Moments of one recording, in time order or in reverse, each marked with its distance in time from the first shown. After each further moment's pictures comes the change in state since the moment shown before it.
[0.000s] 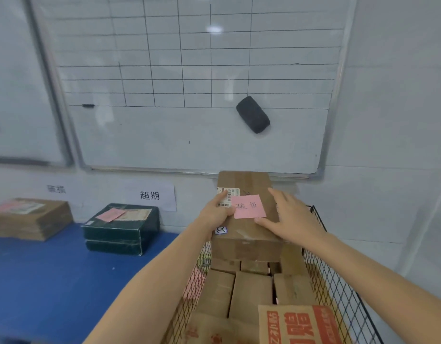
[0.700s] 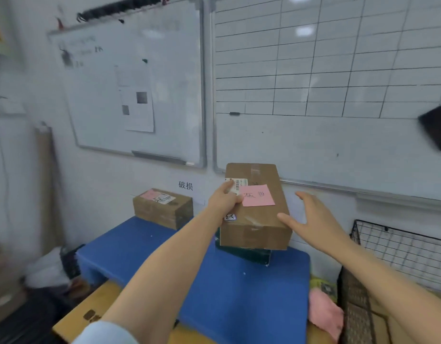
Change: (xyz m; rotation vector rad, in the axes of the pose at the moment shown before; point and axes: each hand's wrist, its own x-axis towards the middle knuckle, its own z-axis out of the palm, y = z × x) left_hand -0.035 -0.010 -0.363 -0.001 0.356 0.020; right_hand 0.088 -0.303 0.092 0.317 -0.004 -0.138
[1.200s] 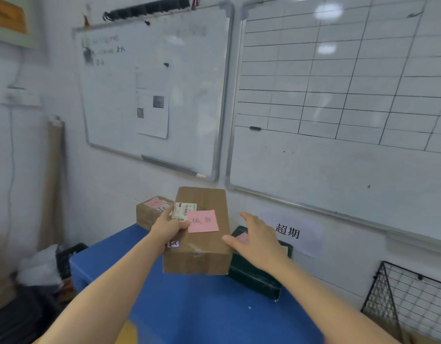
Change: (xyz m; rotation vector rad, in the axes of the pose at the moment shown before) left_hand 0.050 -0.071 -0.146 0.004 0.282 -0.146; right_hand 0.071 -0.091 0.097 -0.002 -0.217 -0.156
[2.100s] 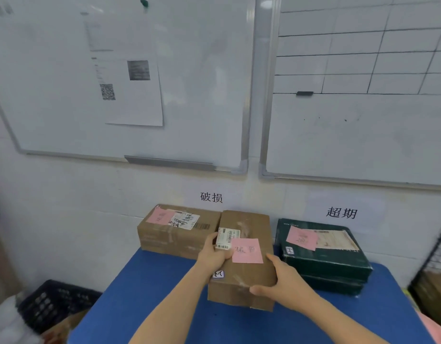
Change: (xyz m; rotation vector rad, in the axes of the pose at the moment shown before) left_hand 0.188 -0.093 -0.009 0.104 -0.509 -0.045; right_hand 0.092 -0.042 0.182 0.344 -0.200 0.544
